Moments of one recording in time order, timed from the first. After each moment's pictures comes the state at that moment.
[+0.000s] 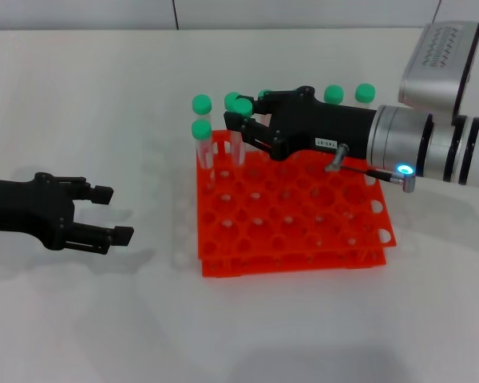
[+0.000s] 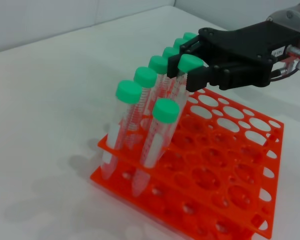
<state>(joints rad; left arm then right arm) -0.44 -1.98 0.82 0.92 2.16 1.70 -1.66 0.64 2.03 -1.81 -0.59 -0.81 -0.92 1.14</state>
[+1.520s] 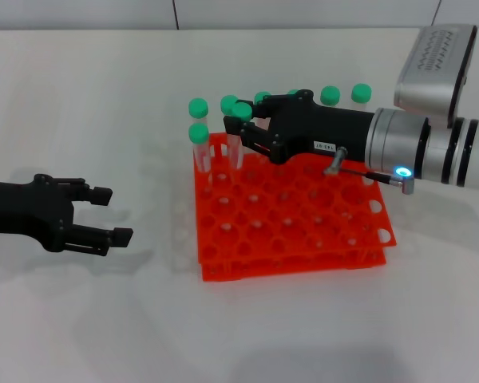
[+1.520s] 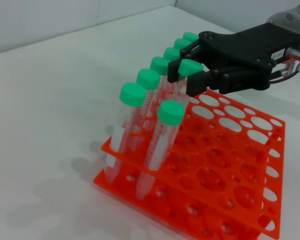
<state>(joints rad) -0.43 -1.98 0.82 0.92 2.15 1.69 -1.64 0.65 2.03 -1.82 -0.58 -0.81 -0.91 1.14</state>
